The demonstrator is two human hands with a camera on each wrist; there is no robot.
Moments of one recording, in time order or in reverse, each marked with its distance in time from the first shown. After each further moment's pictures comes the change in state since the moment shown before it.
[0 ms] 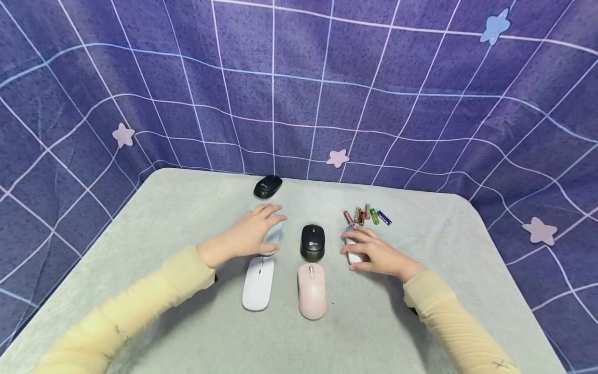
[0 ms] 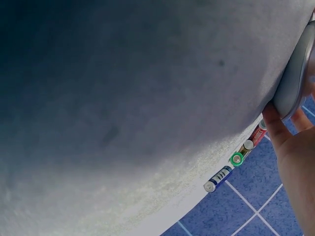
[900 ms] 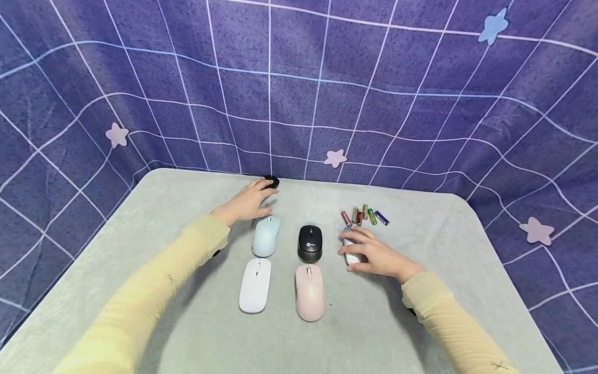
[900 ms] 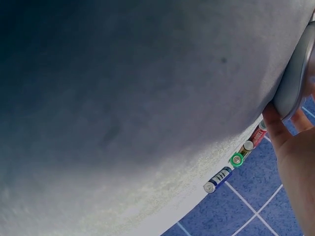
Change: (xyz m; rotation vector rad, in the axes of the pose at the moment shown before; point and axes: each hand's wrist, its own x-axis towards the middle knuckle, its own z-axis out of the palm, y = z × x) left_hand 0.063 -0.091 0.029 -0.010 0.011 -0.117; right_hand -0.001 0.001 -0.001 -0.012 -0.020 0.023
